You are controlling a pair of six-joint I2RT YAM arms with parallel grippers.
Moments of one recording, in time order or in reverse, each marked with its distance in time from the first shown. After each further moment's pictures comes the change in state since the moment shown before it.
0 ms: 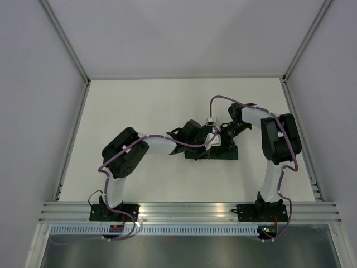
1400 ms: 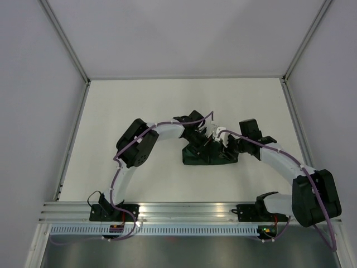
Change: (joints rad) left arm 0.098 0.241 0.389 -0.549 0.303 -0.356; right arm 0.049 -0.724 -0.602 0.636 0.175 0.192
